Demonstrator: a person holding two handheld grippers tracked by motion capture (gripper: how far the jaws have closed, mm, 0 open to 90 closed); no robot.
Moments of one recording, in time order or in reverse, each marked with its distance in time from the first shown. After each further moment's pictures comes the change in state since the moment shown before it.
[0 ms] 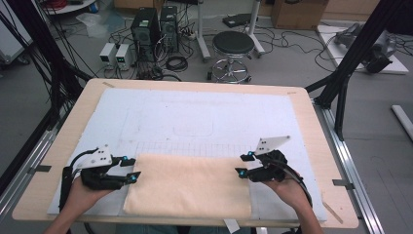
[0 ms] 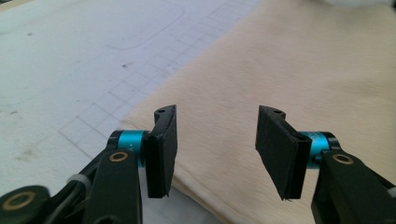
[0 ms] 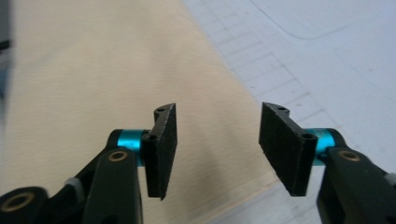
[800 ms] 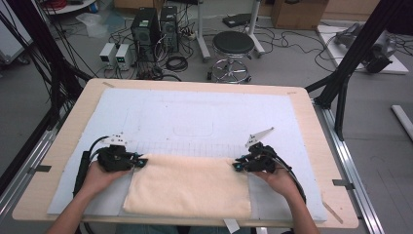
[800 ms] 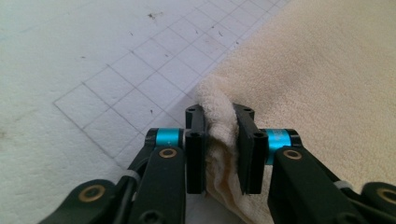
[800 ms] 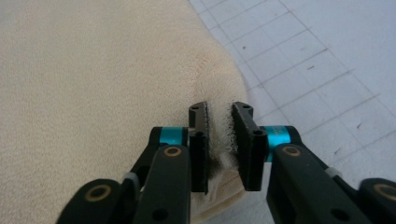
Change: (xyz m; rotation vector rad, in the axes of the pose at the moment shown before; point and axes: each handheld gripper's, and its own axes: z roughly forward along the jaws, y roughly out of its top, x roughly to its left) left arm 0.047 -0.008 0.045 0.135 -0.067 -0.167; right arm -0.037 -0.009 0.043 0.150 0.092 0.109
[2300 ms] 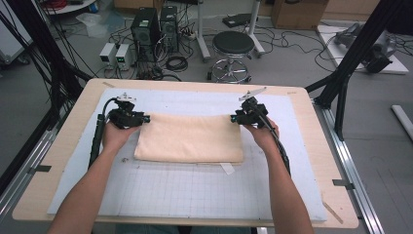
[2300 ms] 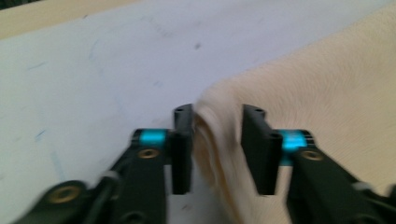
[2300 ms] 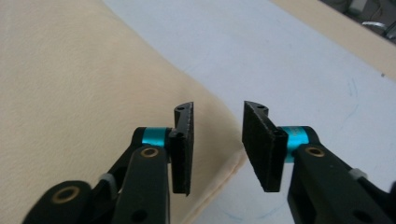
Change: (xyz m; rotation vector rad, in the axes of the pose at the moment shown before) left arm 0.081 0.084 0.031 -0.020 0.386 -0.128; right arm -0.089 0.091 0.003 -0.102 -0.372 0.059
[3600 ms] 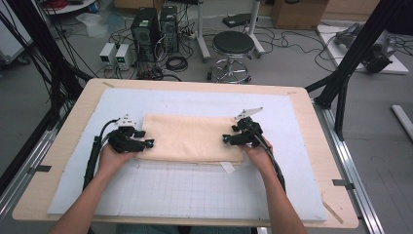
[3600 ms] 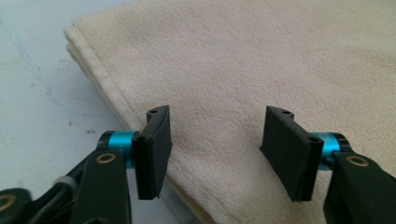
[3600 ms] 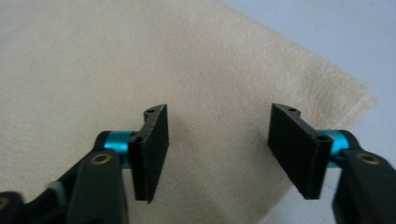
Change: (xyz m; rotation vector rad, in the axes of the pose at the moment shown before) left arm -0.039 -0.051 -0.021 -0.039 -0.160 0.080; right arm 0.041 -0.042 0.012 -0.028 0.078 0.036
